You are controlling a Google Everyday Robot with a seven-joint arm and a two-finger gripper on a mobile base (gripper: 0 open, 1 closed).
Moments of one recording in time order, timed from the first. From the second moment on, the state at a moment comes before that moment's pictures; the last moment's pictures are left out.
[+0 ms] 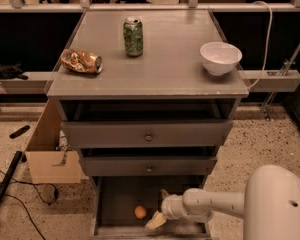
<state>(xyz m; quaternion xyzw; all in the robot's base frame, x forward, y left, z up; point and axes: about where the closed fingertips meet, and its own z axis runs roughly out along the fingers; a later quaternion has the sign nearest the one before) 0.509 -0.024 0.211 -0.48 0.80 0.22 0.29</state>
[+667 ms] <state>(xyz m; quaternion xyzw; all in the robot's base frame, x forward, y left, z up) 0.519 -0.001 0.182 -0.50 0.79 0.22 0.27</state>
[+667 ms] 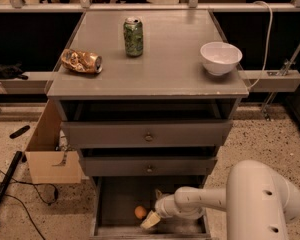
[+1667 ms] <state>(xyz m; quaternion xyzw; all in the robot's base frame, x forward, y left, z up) 0.521 0.026 0.155 -0.49 0.79 0.25 0.27</state>
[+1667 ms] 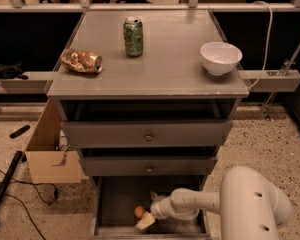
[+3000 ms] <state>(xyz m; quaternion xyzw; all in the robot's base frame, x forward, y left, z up) 0.538 0.050 0.124 -0.47 0.79 0.27 0.29</state>
